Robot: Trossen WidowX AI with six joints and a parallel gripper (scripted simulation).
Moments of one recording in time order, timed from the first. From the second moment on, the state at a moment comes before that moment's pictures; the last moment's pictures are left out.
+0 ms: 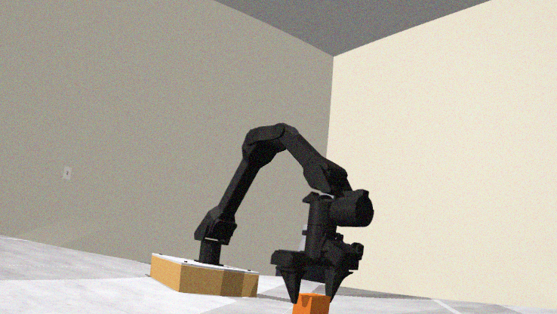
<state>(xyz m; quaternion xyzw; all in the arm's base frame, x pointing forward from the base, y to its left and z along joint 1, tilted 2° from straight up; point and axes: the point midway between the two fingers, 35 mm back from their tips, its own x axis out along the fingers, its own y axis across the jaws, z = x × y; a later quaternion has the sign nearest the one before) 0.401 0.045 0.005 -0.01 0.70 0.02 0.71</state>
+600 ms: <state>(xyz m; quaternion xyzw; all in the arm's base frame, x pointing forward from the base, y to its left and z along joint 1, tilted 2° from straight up) 0.400 0.045 0.001 -0.01 0.70 0.02 0.71</state>
